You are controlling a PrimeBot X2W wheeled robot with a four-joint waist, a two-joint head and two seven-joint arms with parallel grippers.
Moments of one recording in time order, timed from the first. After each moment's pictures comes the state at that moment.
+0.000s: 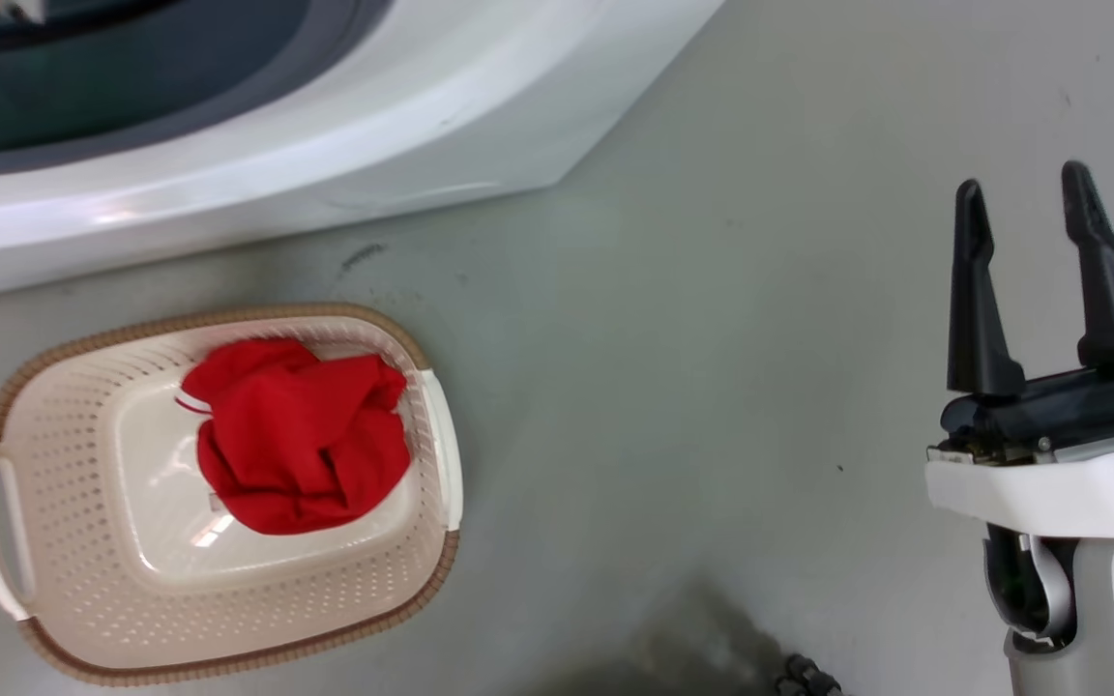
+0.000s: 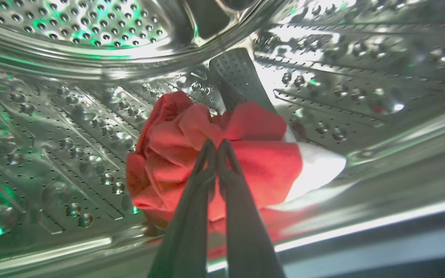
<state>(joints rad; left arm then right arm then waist) -1.47 0.45 -0.40 1.12 -0.19 -0.08 0.20 -0.26 -0.05 0.02 -0.17 0.13 0.13 -0.26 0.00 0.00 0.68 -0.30</state>
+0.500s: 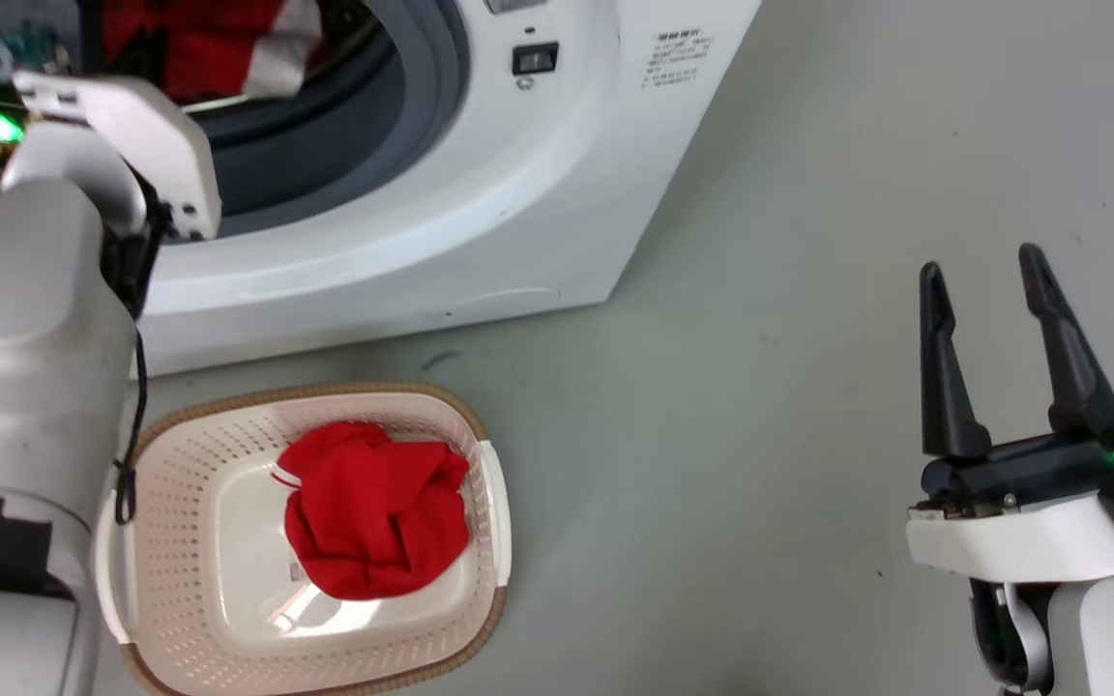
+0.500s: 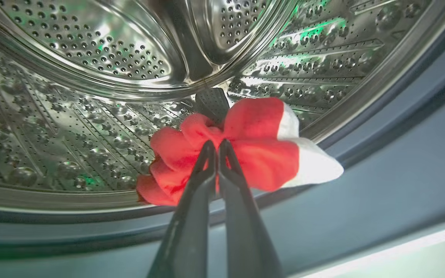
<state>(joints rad) -1.17 0.36 -0.36 1.13 -0.32 -0.11 -0.11 -0.17 -0.05 0.02 -0.14 0.07 0.13 -0.26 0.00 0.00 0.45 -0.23</state>
